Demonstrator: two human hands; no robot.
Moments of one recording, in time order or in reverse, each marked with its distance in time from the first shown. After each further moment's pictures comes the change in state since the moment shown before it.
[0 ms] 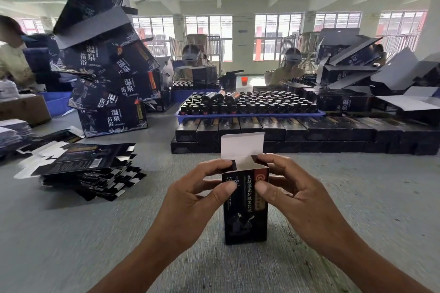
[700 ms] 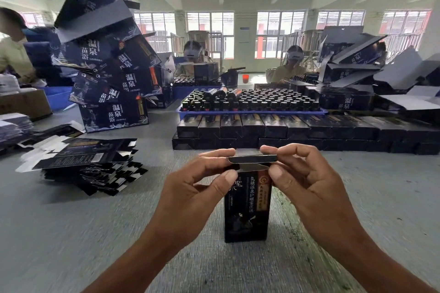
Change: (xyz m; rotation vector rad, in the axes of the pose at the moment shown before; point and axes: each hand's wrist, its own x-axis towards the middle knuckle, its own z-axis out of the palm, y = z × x) left_hand 0.000 0.010 0.000 0.030 0.057 0.088; right_hand 0.000 -0.008 0.001 0.138 0.137 -0.053
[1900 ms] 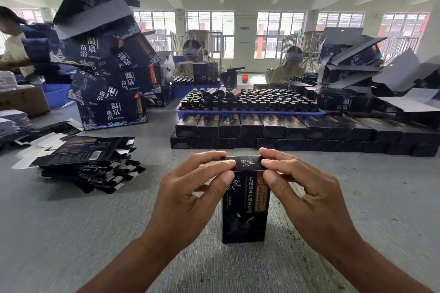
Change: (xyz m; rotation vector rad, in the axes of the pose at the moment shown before) left_hand -0.003 0.001 0.002 0.342 0.114 0.297; right_hand -0.001 0.006 -0.001 -0.406 0.032 -0.310
